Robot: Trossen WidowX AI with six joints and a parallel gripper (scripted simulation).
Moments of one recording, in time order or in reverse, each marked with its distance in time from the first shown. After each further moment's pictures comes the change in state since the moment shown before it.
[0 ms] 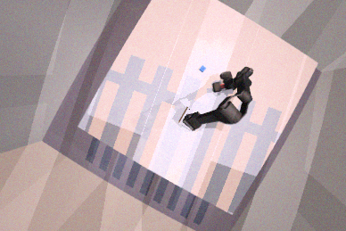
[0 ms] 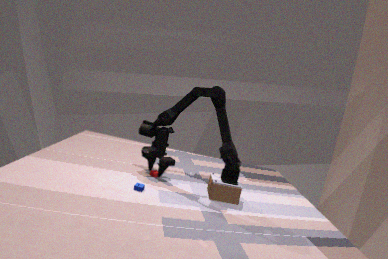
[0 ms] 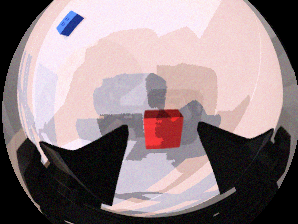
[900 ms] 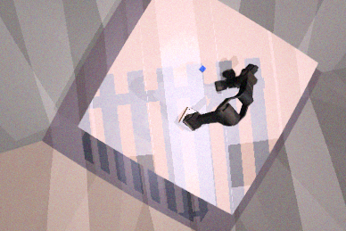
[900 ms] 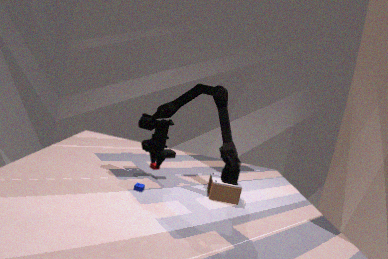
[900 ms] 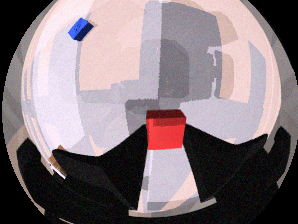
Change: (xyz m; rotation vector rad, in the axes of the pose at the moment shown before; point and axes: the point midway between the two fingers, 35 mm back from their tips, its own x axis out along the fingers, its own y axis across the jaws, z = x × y) arm -0.032 -0.004 0.003 -0.006 0.009 0.018
